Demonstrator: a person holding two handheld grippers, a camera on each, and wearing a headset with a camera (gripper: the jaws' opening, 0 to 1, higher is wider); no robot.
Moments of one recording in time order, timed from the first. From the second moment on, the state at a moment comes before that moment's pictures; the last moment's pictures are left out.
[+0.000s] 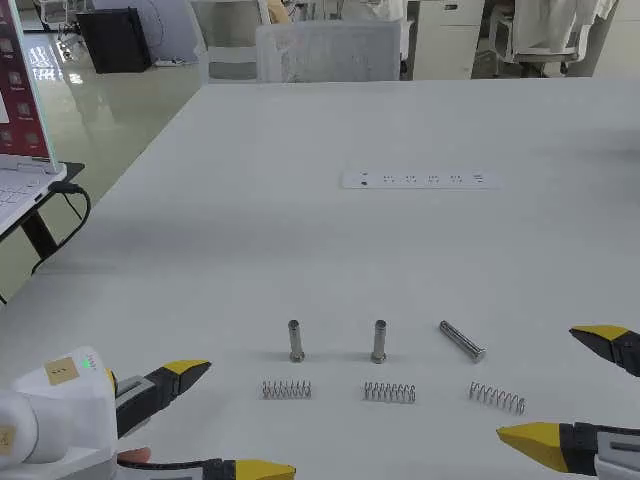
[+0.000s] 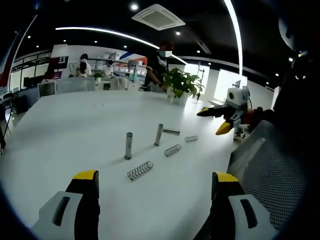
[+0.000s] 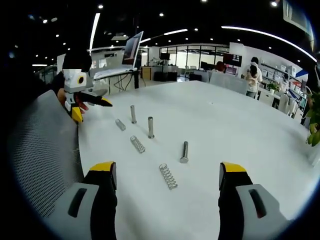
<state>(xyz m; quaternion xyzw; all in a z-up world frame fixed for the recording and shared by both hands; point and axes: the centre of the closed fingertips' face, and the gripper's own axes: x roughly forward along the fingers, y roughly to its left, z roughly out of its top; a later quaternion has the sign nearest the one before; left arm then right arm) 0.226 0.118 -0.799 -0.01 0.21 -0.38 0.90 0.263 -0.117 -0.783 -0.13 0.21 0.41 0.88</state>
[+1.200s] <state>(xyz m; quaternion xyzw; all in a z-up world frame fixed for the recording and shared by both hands) 0.227 0.122 -0.799 -0.02 0.21 -0.37 0.91 0.265 -0.116 -0.788 -0.13 0.22 0.41 0.87</state>
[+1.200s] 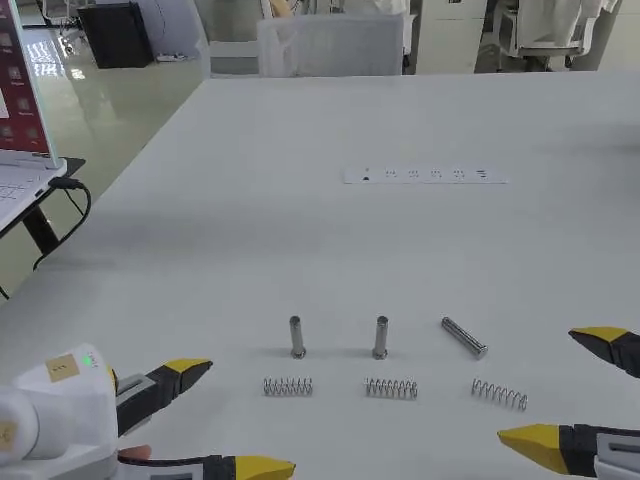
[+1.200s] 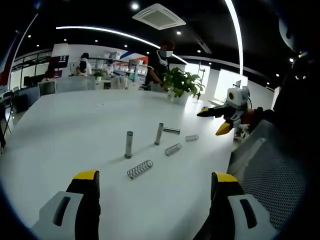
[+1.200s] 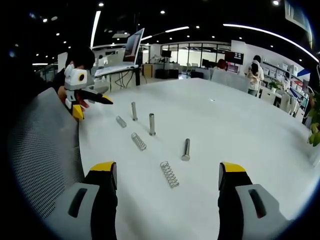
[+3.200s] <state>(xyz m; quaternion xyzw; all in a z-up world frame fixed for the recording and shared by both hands) 0.227 0.121 -0.799 -0.02 0.21 -0.37 0.91 0.322 -0.099 -0.769 -0.18 0.21 0.42 0.86</state>
